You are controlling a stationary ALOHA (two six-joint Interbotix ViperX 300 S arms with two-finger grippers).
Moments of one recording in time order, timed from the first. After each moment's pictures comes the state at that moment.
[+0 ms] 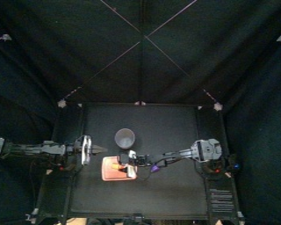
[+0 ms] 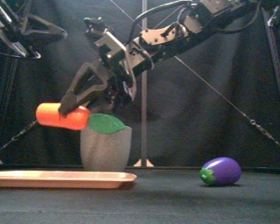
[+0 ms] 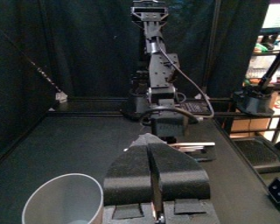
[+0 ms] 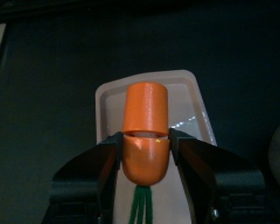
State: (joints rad) left arm 0.02 -1.01 1.23 0.00 -0.29 0.00; right arm 0.05 0.37 0.16 0.05 0.08 0.11
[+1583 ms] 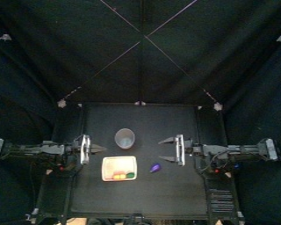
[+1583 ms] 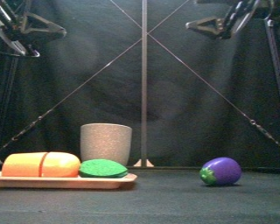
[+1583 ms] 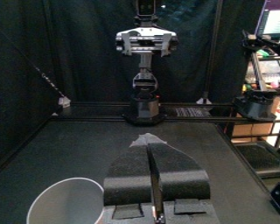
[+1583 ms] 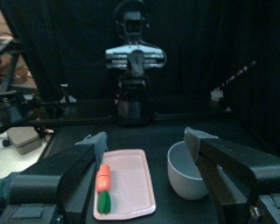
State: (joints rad) left arm 0.03 -1.04 1.23 0.01 -0.29 0.00; right arm -0.01 -0.83 0.96 -0.10 -0.23 0.12
